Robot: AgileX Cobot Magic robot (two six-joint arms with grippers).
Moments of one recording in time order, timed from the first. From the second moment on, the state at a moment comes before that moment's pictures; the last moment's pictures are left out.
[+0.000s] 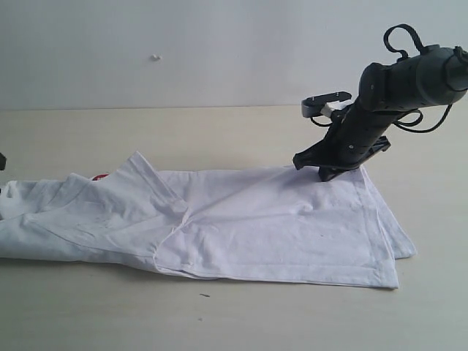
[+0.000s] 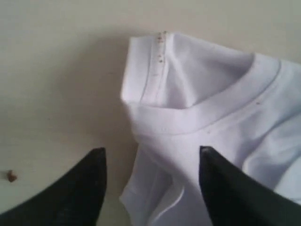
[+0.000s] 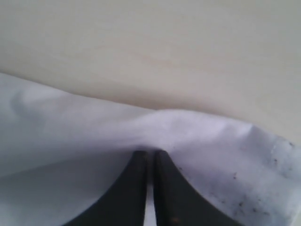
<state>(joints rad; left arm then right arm) 0.22 1.93 -1.20 -0.25 0.66 0.27 0.07 2.24 -1.52 0.14 0.60 -0.19</state>
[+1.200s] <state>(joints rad) 0.31 2.14 -1.26 -0.77 0.77 0.64 0.07 2.24 -1.52 0.14 0.60 -0.19</state>
